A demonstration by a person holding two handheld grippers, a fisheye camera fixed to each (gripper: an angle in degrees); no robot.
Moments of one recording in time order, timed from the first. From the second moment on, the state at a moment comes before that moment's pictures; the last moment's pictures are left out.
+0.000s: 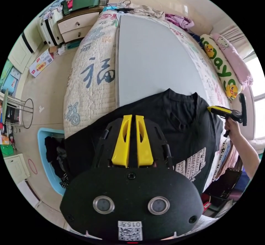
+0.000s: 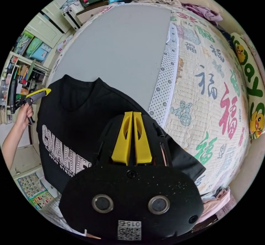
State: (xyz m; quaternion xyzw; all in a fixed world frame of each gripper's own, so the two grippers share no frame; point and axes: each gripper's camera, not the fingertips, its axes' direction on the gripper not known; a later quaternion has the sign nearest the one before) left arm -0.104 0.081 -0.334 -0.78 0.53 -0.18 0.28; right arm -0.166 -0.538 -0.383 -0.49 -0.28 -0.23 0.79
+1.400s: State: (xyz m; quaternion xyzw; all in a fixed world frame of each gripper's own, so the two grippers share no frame) left arm -0.463 -0.028 -0.599 -0.90 0.38 -0.17 0.09; right arm 0.037 -0.309 -0.728 -0.72 -0.21 -0.14 0.64
